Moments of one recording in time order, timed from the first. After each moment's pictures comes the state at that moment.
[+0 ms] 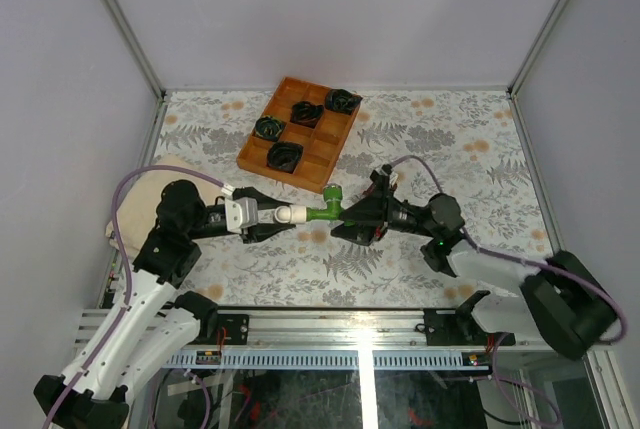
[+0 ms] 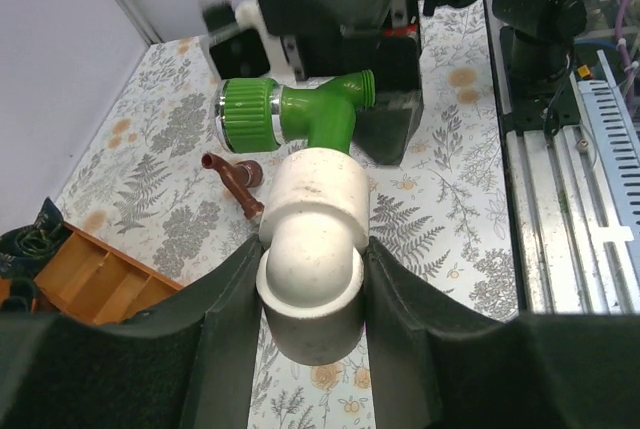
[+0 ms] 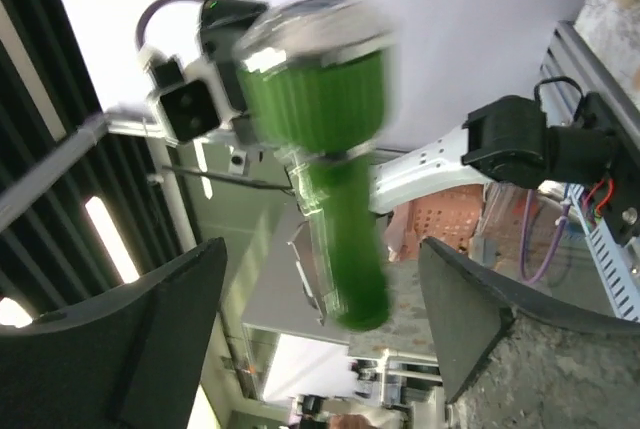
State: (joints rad) left arm -0.40 0.66 0.67 -0.11 1.01 0.40; right arm 0.65 1.31 0.36 1.22 -0.76 1.82
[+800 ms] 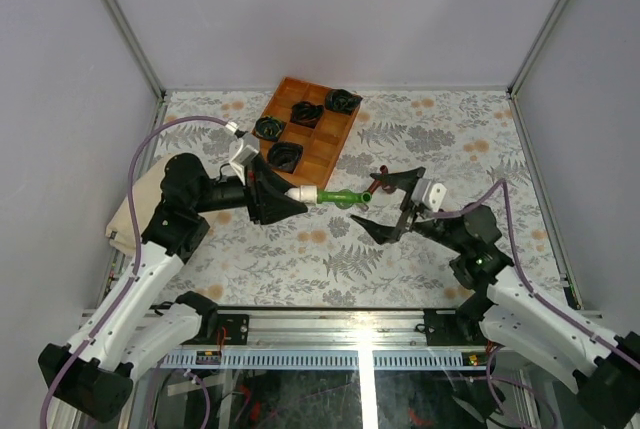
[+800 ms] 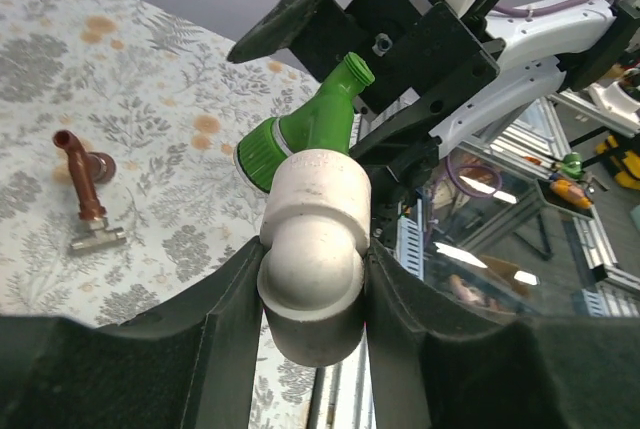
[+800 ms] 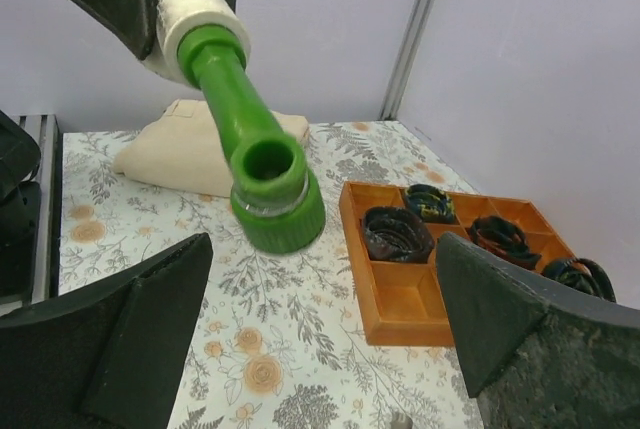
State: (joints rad) left arm -0.40 0.85 0.82 0.06 1.01 -0.37; right arm 0.67 0.69 0.42 0.53 -0.46 -0.09
